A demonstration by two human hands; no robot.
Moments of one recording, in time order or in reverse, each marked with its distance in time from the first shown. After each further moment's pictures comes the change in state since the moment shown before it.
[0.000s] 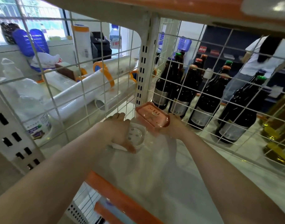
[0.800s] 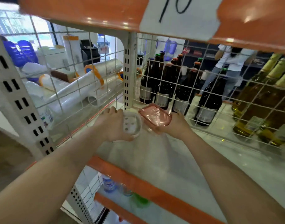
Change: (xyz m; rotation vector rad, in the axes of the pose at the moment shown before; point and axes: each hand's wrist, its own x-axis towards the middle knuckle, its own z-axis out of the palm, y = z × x) left_hand -0.081 0.042 -0.009 -0.102 0.275 -0.043; right_hand -0.103 0.018 -0.021 0.024 0.201 0.003
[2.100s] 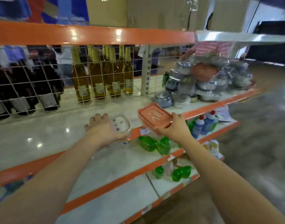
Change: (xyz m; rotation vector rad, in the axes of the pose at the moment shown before) left_hand -0.245 0.350 0.008 -0.133 -0.073 0.590; right_hand -0.490 0.206 -0.171 -0.020 0.662 0.703
